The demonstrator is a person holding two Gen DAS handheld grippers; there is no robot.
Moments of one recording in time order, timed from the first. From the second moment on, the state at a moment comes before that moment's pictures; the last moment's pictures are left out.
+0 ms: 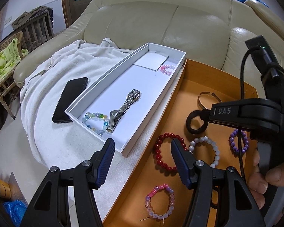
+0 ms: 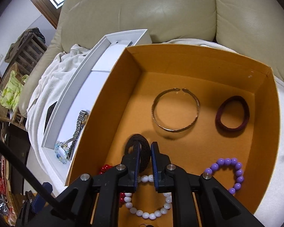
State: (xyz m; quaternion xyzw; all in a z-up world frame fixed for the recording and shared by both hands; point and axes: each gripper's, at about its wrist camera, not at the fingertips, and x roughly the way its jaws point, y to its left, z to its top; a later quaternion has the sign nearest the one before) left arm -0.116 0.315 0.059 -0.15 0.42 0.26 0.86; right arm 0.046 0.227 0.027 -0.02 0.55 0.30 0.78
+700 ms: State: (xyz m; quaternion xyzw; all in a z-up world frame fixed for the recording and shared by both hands) left arm -0.109 0.272 0.078 -0.09 0.38 0.25 0.89; right arm 0.017 0.108 0.073 -0.01 0.47 0.30 0.83
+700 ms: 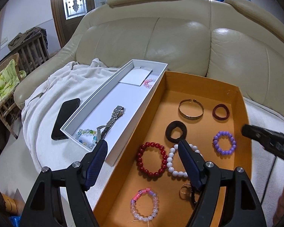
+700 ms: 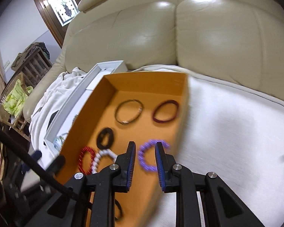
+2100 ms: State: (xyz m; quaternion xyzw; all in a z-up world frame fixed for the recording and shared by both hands) left arm -0.143 0.231 0.093 -0.04 0.35 0.30 0.89; right arm -0.083 0.074 0.104 -0.07 0.38 0.36 0.85
